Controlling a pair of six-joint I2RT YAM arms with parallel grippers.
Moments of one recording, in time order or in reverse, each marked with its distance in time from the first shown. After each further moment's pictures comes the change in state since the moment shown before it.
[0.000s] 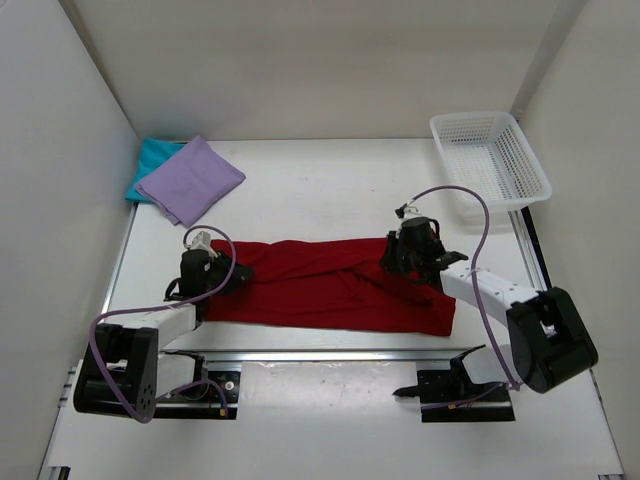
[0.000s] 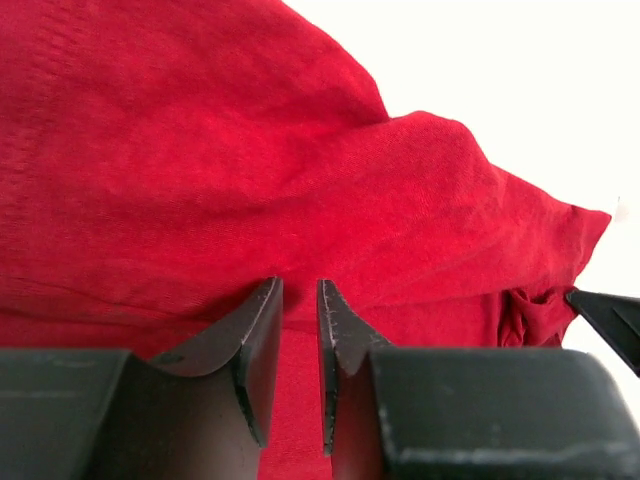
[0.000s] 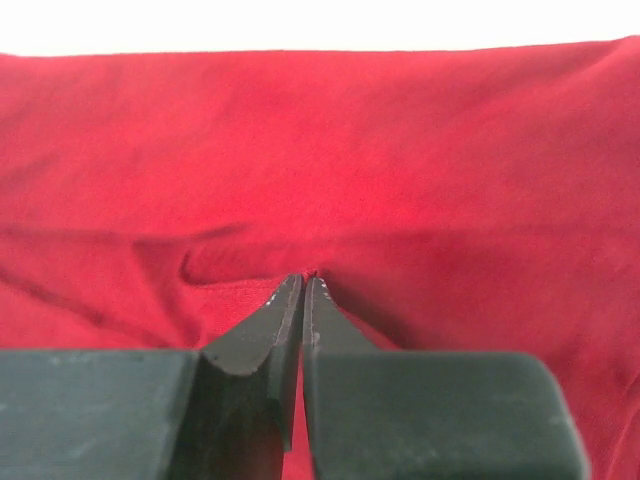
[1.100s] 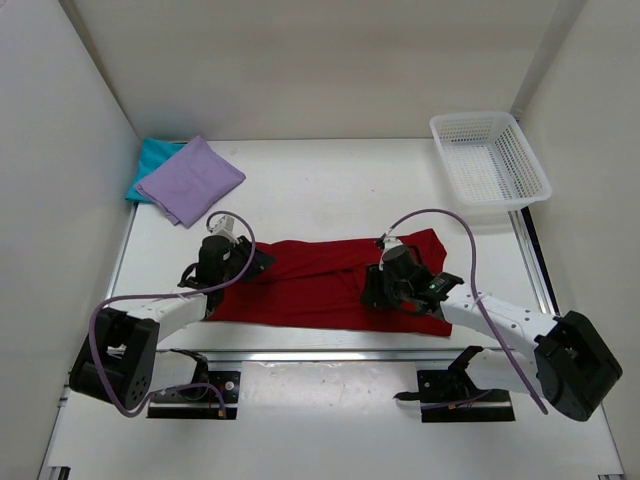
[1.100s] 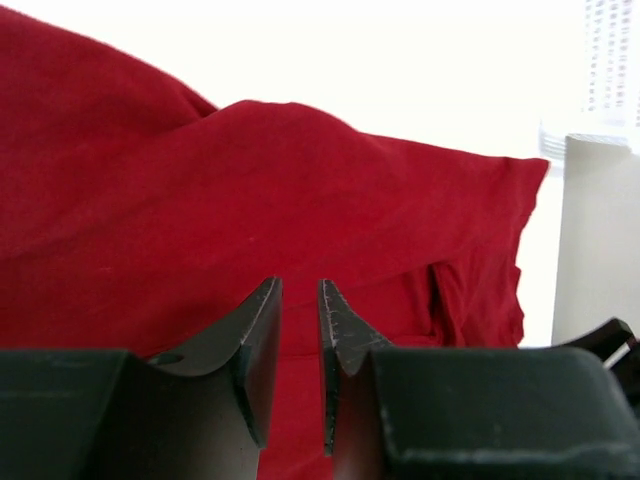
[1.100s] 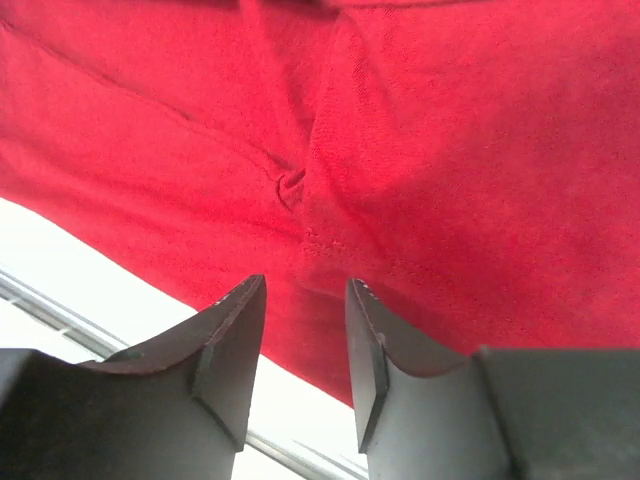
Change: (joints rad) left arm -0.196 0.057 0.131 0.023 -0.029 -0.037; right arm 0.288 -0.211 -0.084 -0.225 0.029 0.138
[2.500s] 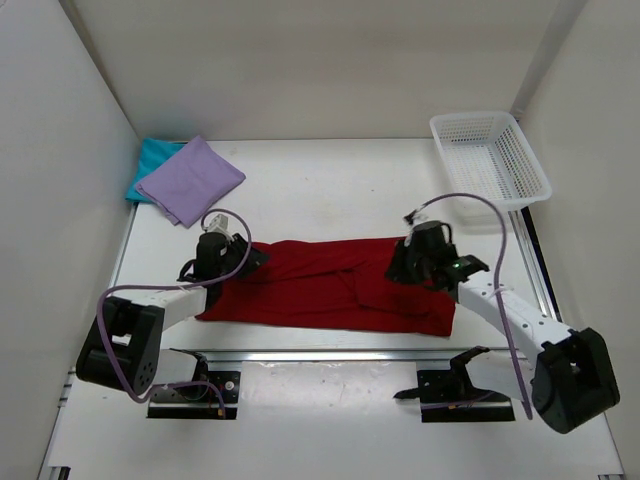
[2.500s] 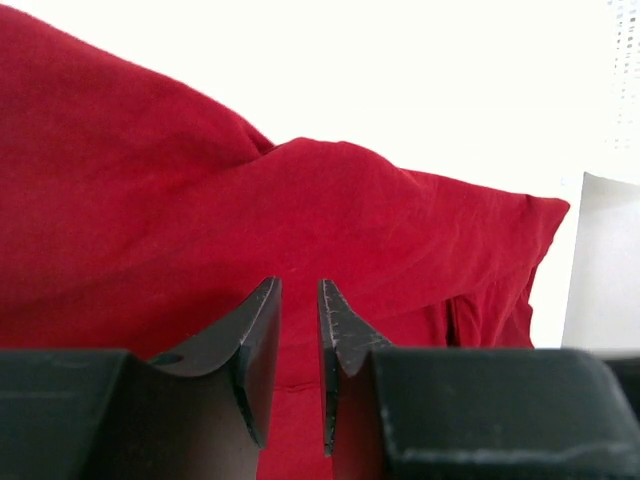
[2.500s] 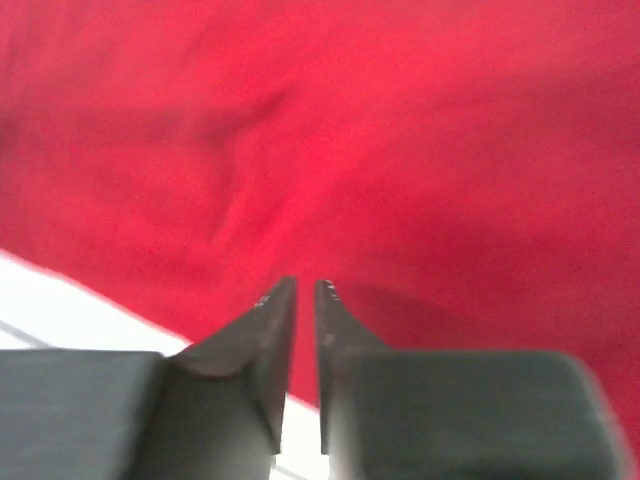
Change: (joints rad) left arm 0.054 0.076 0.016 0.016 -0.009 -0.004; right arm -0.200 -0.028 0.106 -0.145 -0.087 -0.081
